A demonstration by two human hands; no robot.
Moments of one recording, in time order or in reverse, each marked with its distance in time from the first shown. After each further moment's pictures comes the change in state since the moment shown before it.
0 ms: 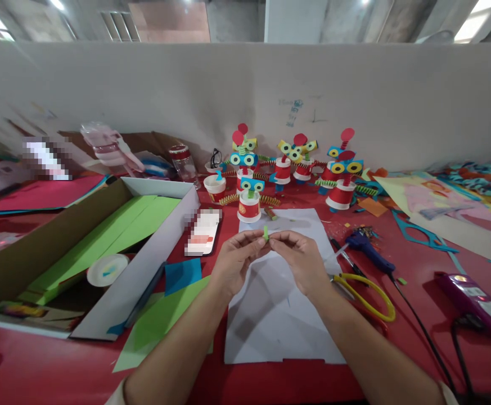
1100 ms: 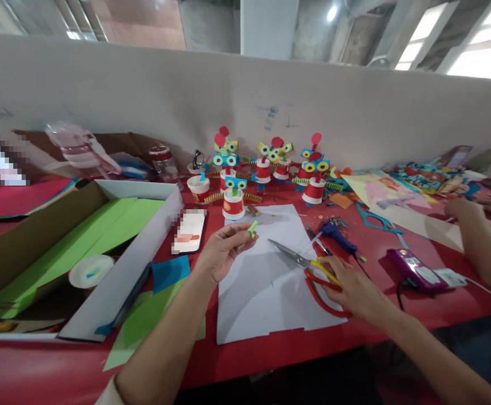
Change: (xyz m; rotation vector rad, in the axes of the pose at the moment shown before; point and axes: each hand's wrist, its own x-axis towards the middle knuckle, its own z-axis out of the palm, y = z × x) left_hand -0.006 0.013 -0.001 -0.007 -0.094 -0.091; right_hand -0.089 -0.025 -0.128 -1.404 -0.169 0.074
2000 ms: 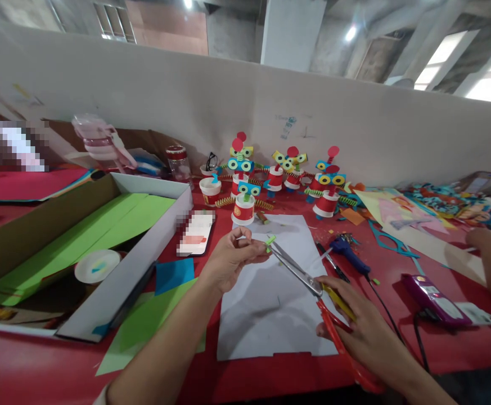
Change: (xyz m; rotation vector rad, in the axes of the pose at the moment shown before) left_hand -0.006 0.004 0.002 0.038 -0.098 0.040; right_hand -0.019 -0.036 -0.005 0.331 0.137 -0.186
